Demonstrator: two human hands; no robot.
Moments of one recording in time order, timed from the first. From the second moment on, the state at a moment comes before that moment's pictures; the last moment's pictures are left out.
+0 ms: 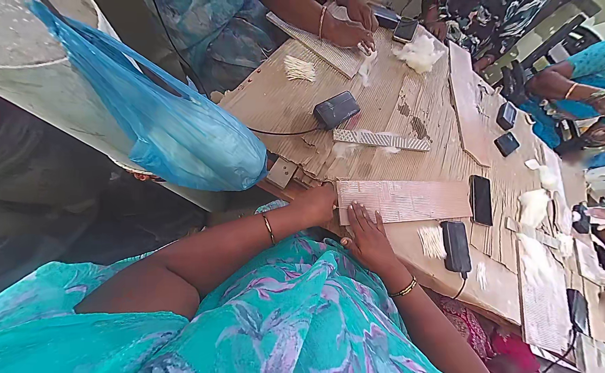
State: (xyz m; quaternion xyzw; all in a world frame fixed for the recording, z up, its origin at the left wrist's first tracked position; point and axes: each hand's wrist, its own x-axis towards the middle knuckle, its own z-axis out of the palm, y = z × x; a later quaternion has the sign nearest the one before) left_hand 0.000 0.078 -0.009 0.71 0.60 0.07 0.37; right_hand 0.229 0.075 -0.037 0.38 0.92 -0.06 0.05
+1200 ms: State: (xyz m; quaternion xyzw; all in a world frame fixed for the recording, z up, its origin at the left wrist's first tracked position) left_hand 0.042 -0.024 0.038 0.79 0.52 0.12 0.29; right_hand 0.320 -0.012 -0.010 0.43 0.84 0.06 -0.32
